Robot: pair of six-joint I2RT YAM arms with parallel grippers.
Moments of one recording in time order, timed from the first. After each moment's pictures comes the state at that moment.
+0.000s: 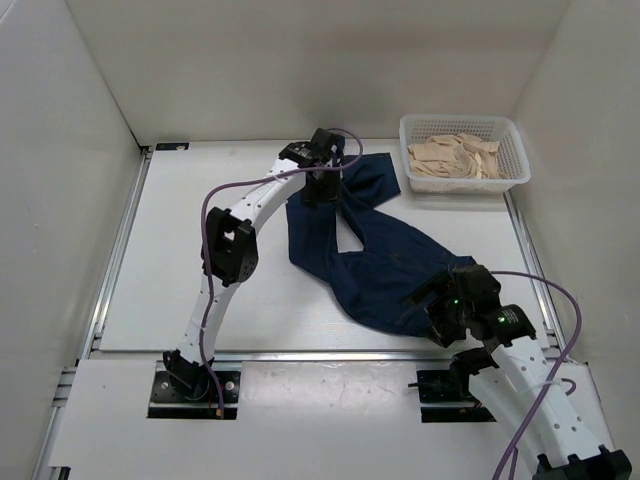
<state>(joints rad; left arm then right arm) -0.57 2.38 2.30 -0.99 -0.02 -0.51 0.31 0.57 0.49 -0.90 -0.20 1.18</state>
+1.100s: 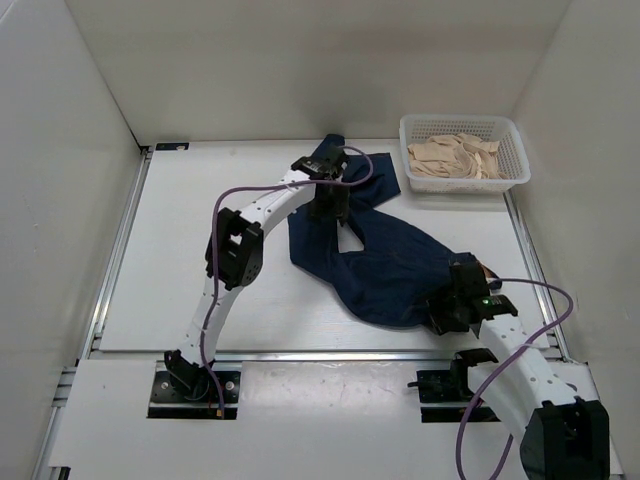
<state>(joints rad) -0.62 2.40 2.22 -0.95 -0.03 -0.47 0.20 0.80 0.37 -0.68 -0.09 1.27</state>
